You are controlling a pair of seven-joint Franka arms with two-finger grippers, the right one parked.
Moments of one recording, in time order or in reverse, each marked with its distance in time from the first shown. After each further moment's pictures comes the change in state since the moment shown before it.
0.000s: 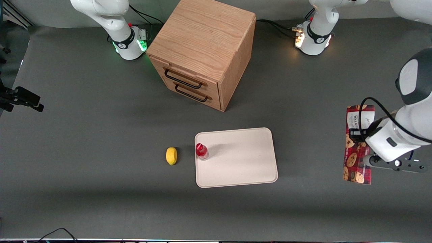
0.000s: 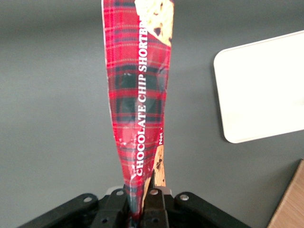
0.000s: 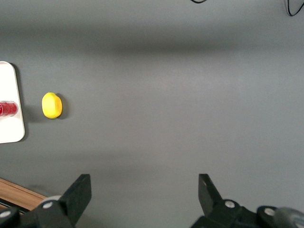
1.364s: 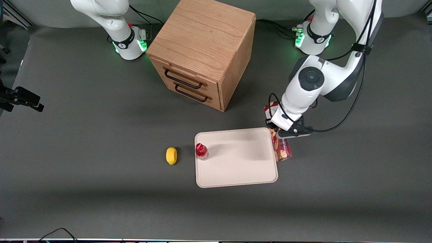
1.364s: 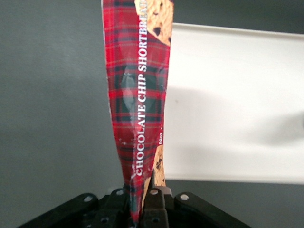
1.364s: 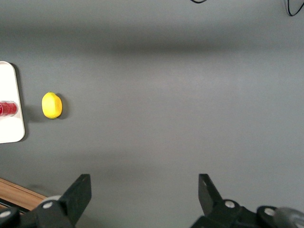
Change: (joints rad) arm -0.033 -0.230 -0.256 -0.994 0.111 0.969 -0.745
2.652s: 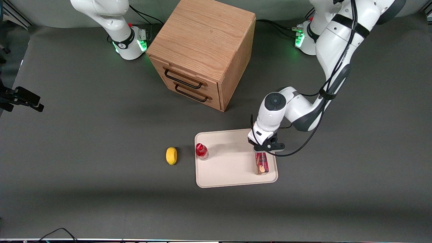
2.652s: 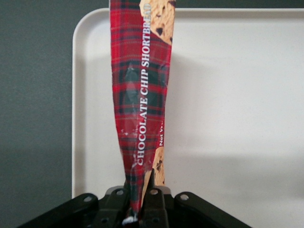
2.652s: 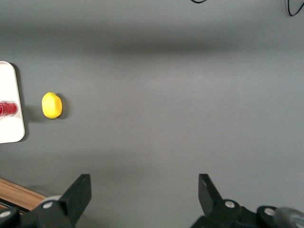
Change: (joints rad) arm -0.040 0.379 -0.024 0.176 0.419 0.174 -0.243
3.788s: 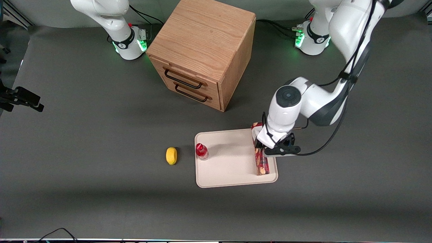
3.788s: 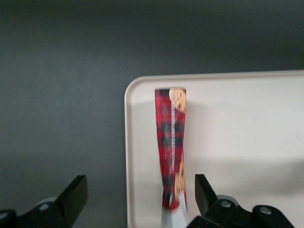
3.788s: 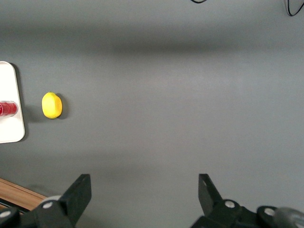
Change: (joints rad) arm 0.054 -0.204 -0.030 0.103 -0.261 -0.310 0.316
